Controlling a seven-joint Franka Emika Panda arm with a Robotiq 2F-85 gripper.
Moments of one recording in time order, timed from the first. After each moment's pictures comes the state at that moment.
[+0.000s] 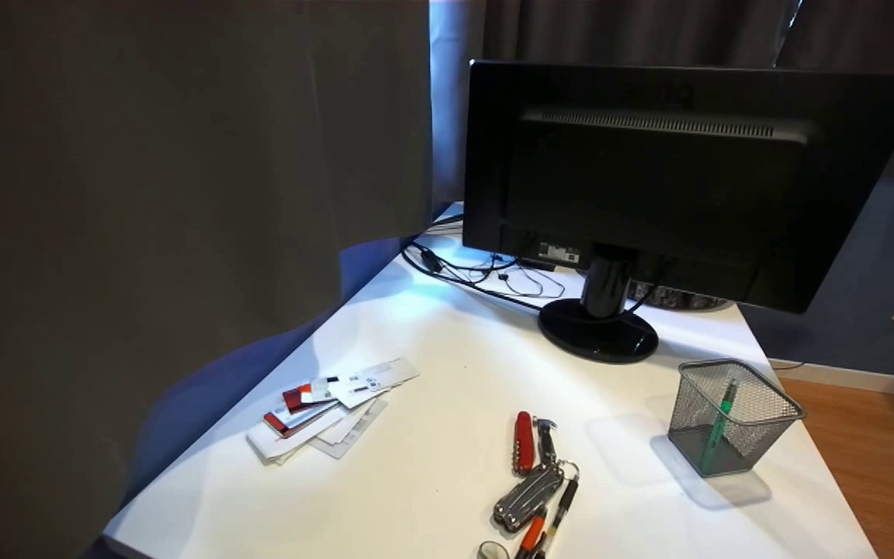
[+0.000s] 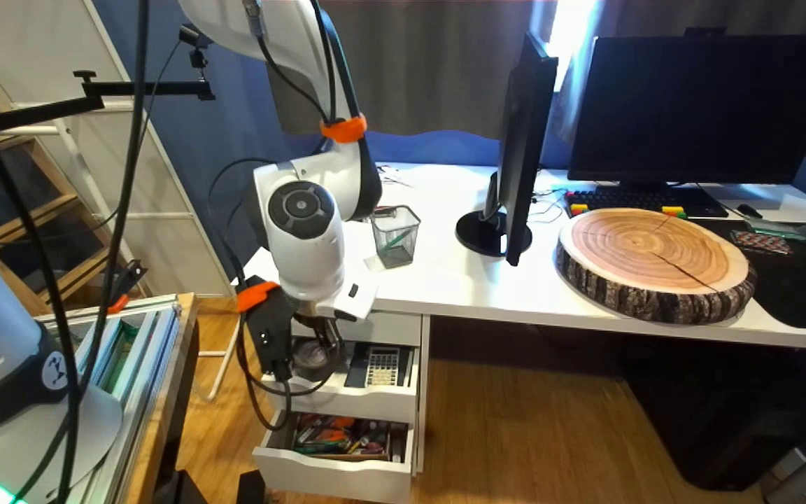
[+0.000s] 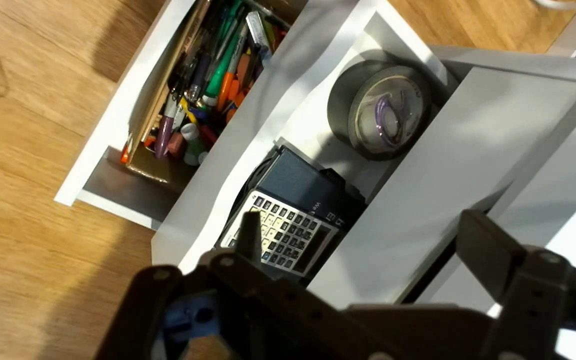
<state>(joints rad) 0.47 0.50 0.02 -2.57 1.84 2.82 -1.61</state>
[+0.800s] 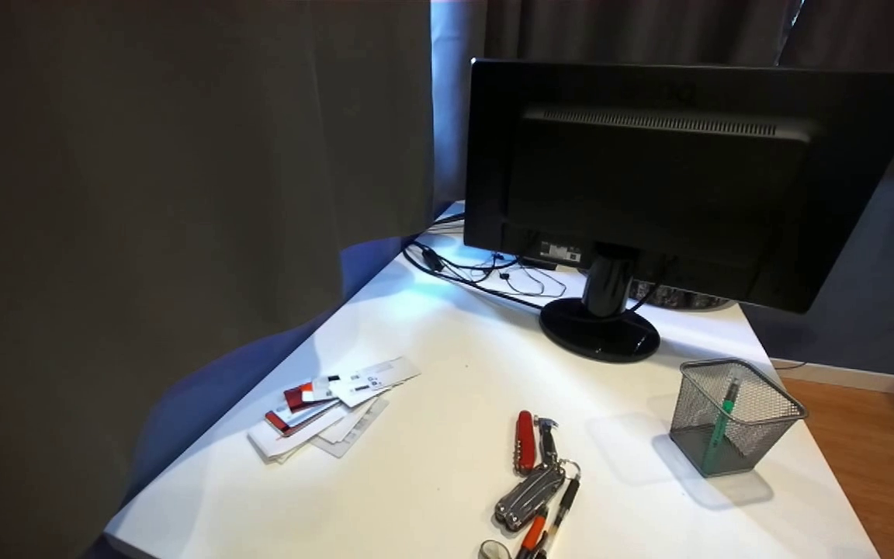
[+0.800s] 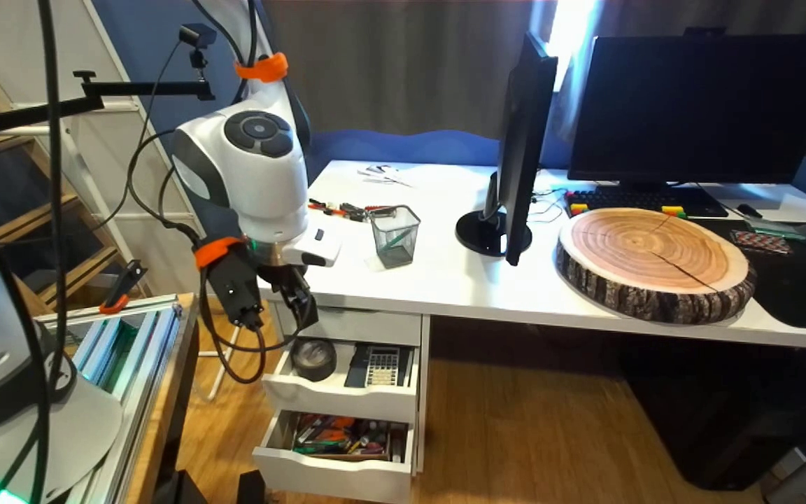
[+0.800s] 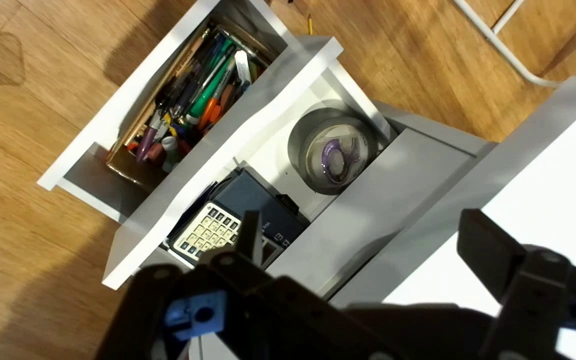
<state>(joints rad) 0.55 0.26 0.14 -2.75 1.57 2.93 -1.29</state>
